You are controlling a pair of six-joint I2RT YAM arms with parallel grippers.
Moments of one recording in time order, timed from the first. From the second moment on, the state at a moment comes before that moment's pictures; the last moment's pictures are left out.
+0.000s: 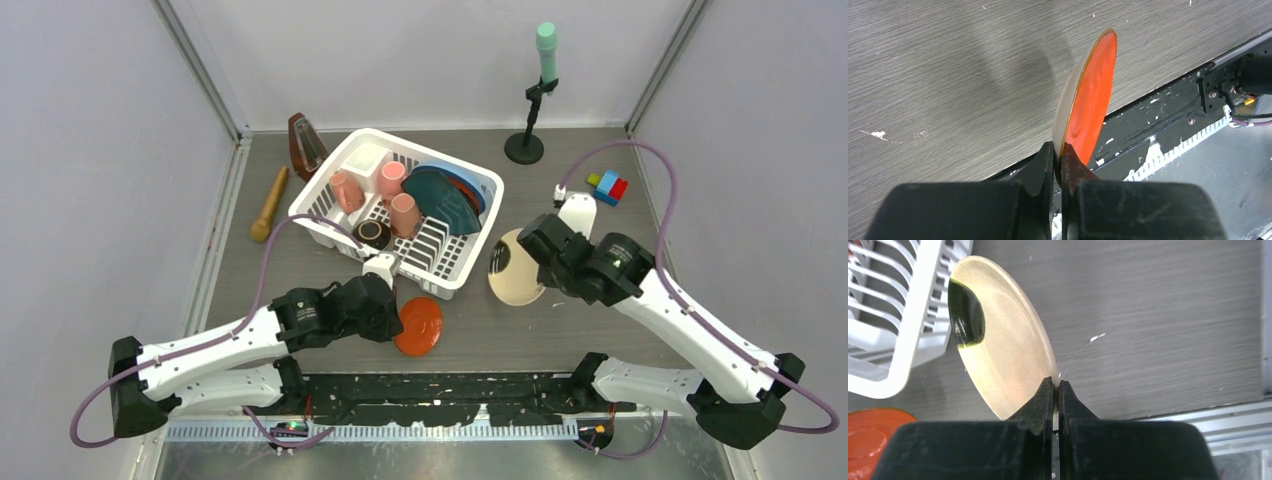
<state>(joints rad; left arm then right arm) -1.14 0.94 0.80 -0.71 -0.20 -0.81 0.83 1.04 1.20 -1.28 0.57 0.85</state>
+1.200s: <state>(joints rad) -1.14 0.93 0.76 -0.89 -0.27 -0.82 0.84 1.39 1.20 -0.22 0.44 -0.28</state>
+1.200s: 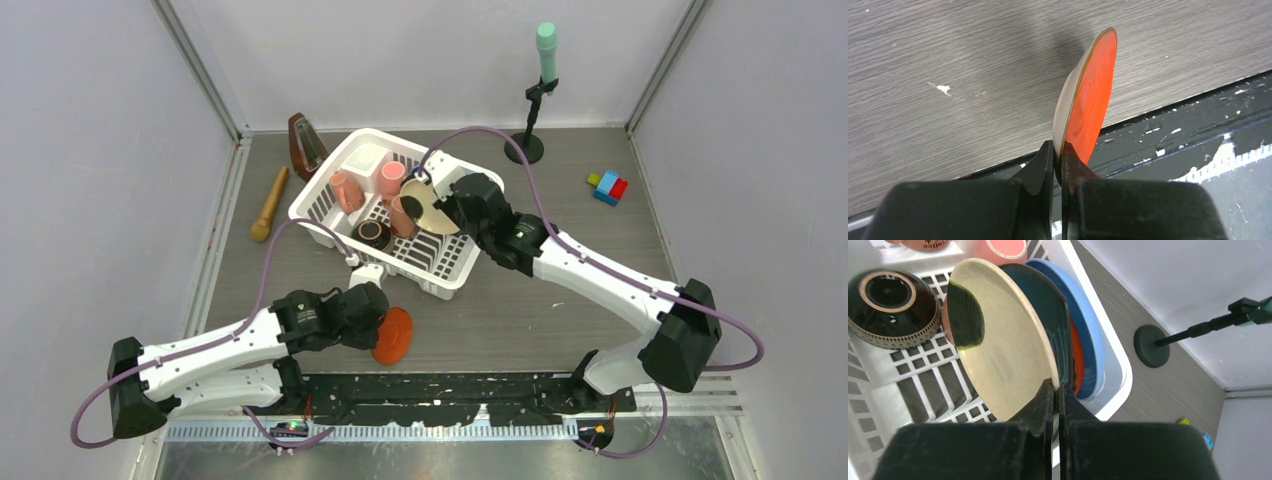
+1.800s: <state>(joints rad) -1.14 0.86 0.74 -0.92 -0.30 -0.84 0.84 1.54 1.16 -0.14 0.39 -0.52</state>
